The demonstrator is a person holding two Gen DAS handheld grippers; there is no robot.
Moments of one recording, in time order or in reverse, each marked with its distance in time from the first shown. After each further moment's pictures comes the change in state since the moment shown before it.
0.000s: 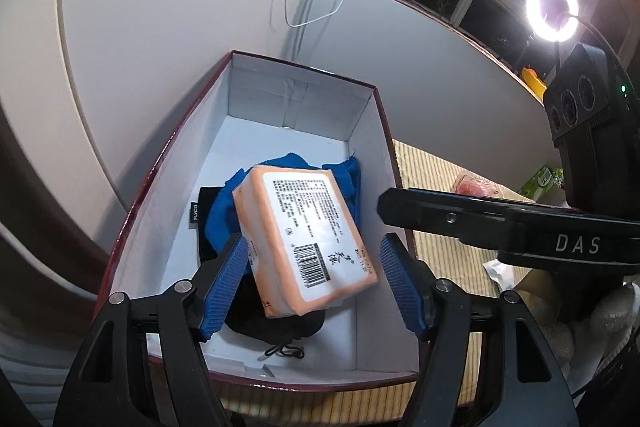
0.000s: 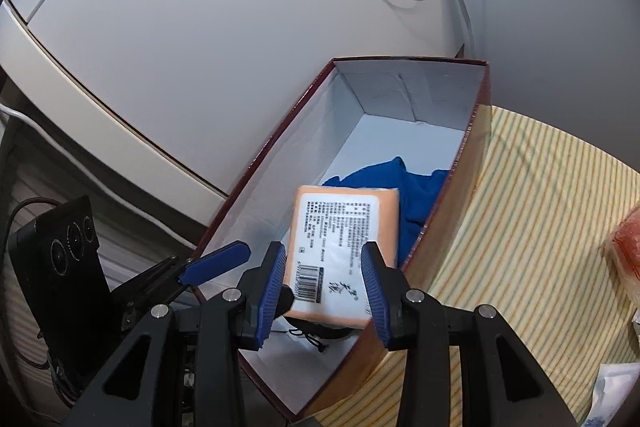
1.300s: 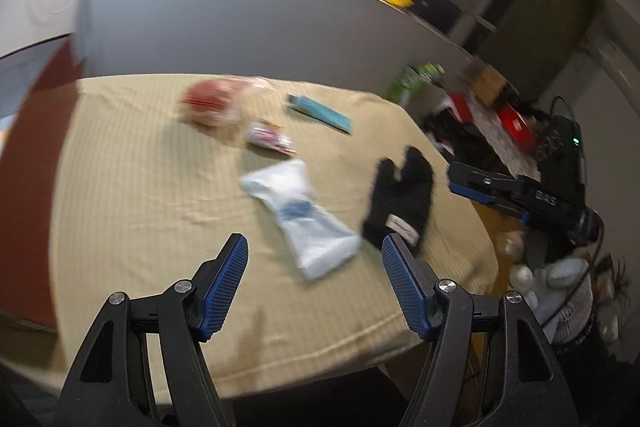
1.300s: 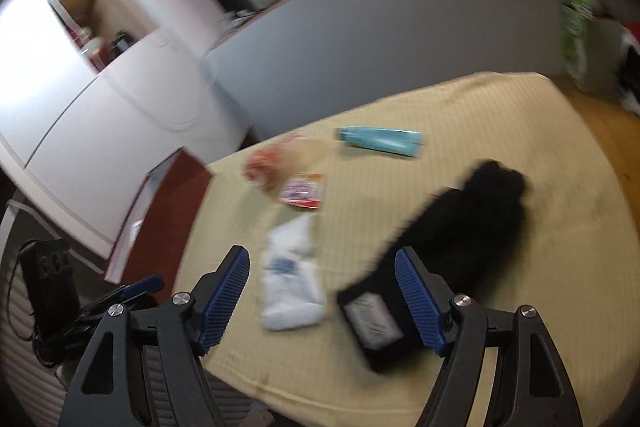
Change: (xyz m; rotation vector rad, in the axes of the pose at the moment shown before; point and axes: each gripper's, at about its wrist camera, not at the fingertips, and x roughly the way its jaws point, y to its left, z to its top) left arm 0.038 -0.237 -0.092 0.313 0.178 -0.407; right arm -0.269 -0.222 -0.234 0.438 -0.394 -0.334
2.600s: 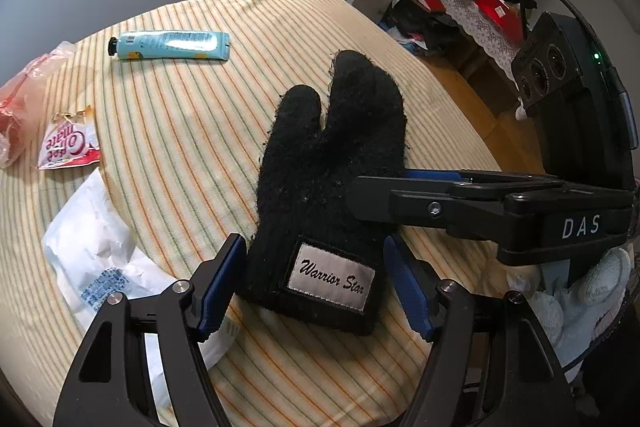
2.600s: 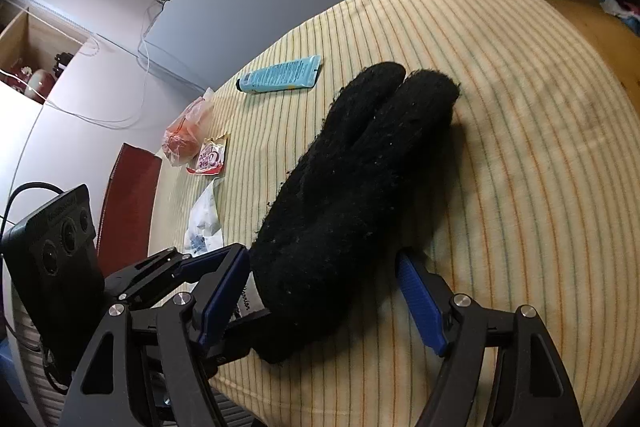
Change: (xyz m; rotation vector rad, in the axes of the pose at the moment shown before) left arm 0.151 -0.091 0.019 0.227 0.330 -0.048; right arm 0.054 -0.079 -0.006 0.176 0.225 0.027
